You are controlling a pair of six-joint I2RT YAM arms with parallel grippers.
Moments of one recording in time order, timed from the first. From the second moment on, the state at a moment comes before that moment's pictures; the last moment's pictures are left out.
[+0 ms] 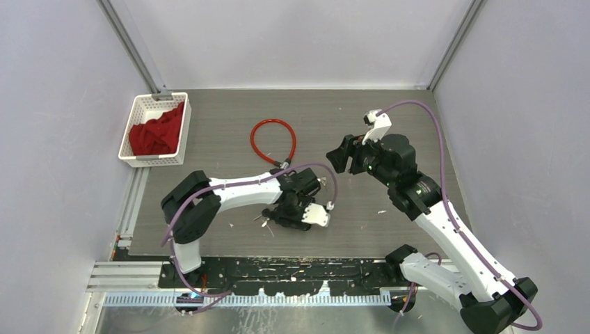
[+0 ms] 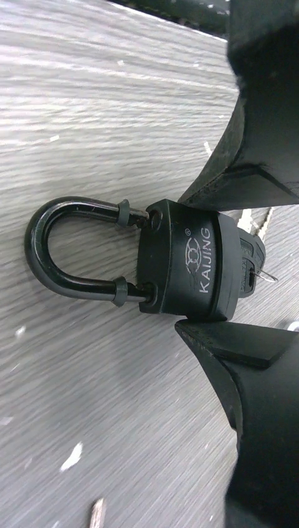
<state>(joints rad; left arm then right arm) -1.01 1.82 1.19 -0.75 0.15 0.88 0.52 0.88 0.94 -0.34 -0.08 0.35</state>
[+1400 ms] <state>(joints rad) -0.33 1.35 1.28 -0.62 0.04 0.39 0.47 1.55 0.91 -0.20 0.05 0.37</state>
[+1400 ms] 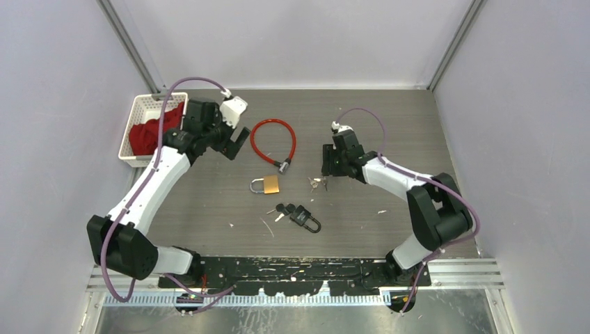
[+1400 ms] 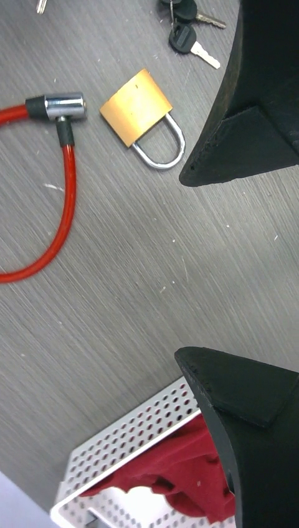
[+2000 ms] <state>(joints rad) -0.26 1.46 1.29 -0.73 0.13 0.36 0.51 1.65 0.91 -0.14 0.06 0.36</state>
